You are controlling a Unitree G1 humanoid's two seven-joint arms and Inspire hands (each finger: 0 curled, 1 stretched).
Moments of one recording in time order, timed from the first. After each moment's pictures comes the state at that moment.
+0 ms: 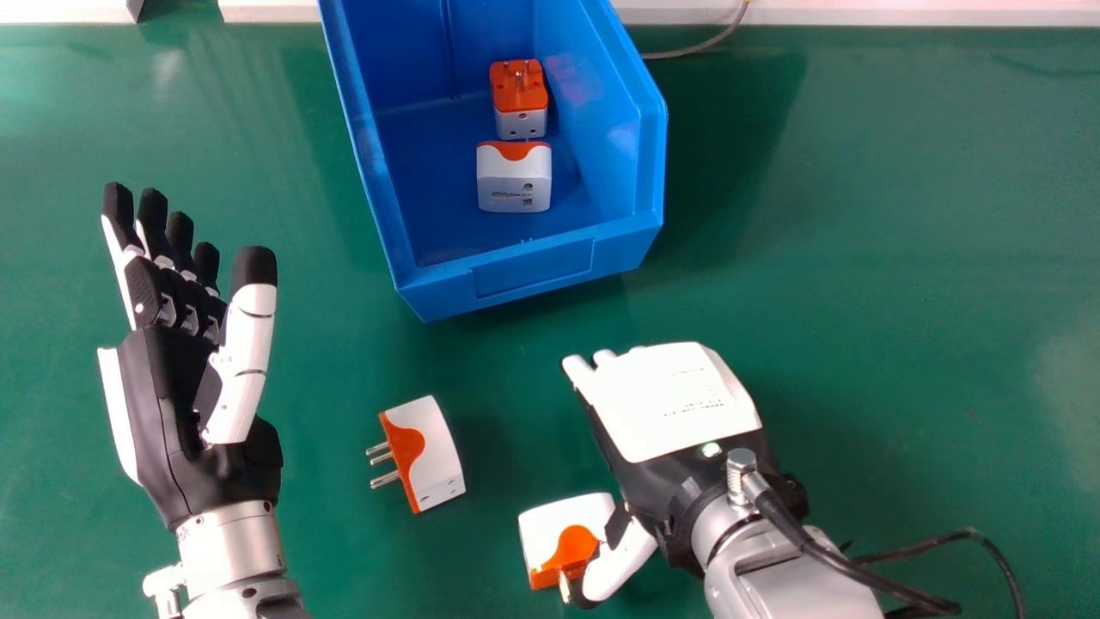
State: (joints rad) left arm 0.02 -0.06 0.22 0.39 -0.29 -0.78 -0.09; right arm 0.06 -0.10 0.62 -0.36 -1.62 0.32 0.67
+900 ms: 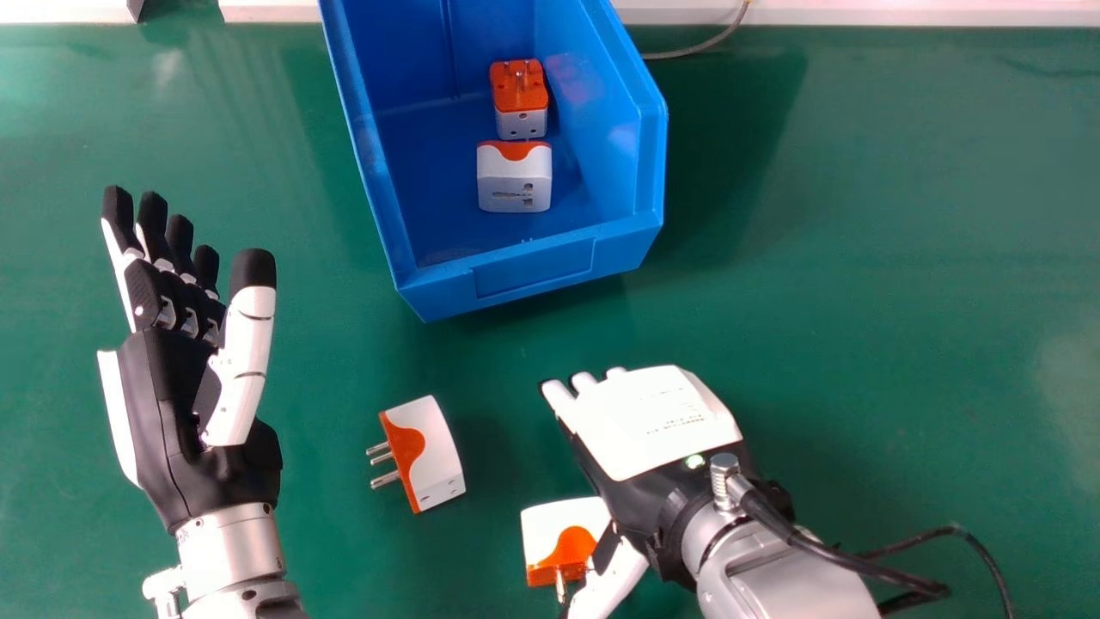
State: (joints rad) left arm 0.03 -0.06 0.22 0.39 -0.29 -0.78 -0.08; right arm 0.05 -0.11 0.61 -0.35 -1.58 0.27 0.75
